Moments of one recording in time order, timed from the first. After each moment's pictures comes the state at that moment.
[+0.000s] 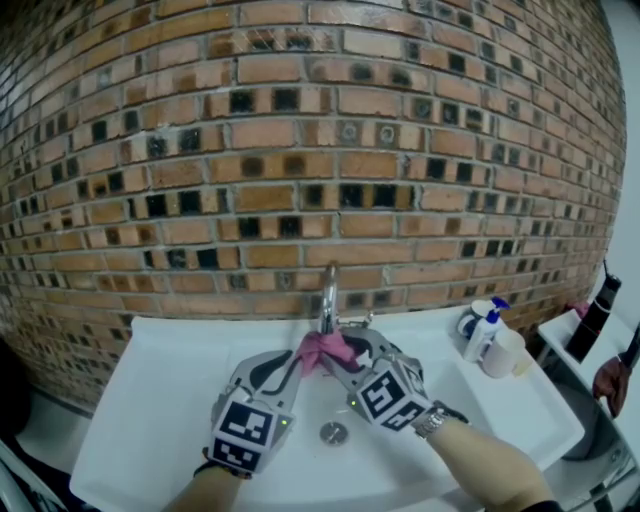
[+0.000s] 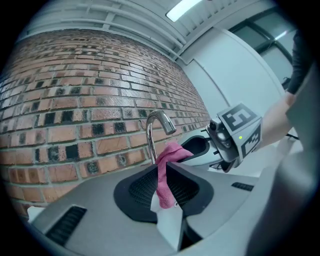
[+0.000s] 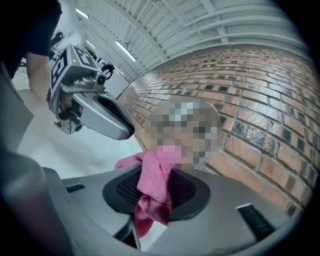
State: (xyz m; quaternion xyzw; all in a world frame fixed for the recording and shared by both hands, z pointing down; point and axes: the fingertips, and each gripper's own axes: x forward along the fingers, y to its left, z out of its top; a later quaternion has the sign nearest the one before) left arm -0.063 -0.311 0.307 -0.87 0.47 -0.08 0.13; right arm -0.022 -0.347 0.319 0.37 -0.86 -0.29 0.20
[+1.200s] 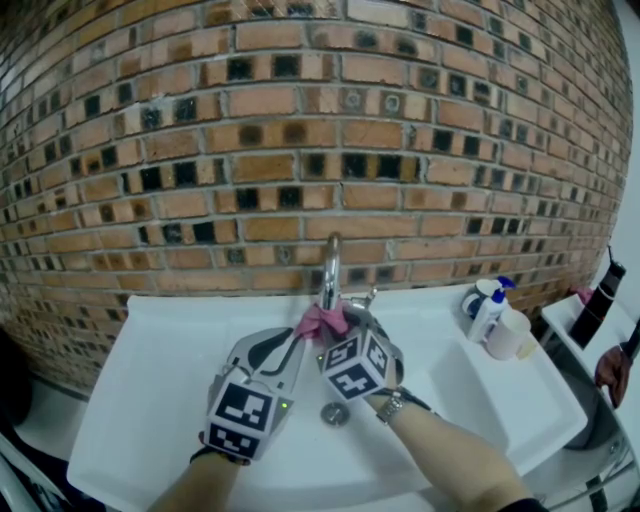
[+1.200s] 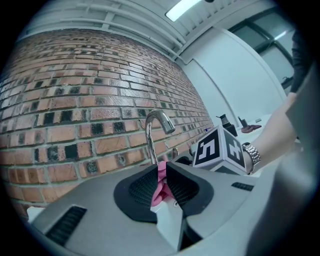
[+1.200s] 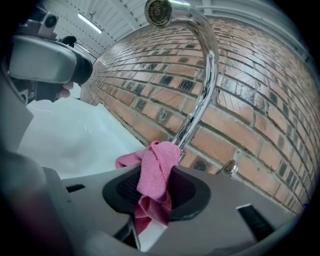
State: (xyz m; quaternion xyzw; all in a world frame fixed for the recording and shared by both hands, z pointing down) left arm -0.063 -0.311 0.307 -0.87 0.47 -0.08 0.12; right arm -0.009 -0.414 0.368 0.53 -0.79 -0.16 0.26
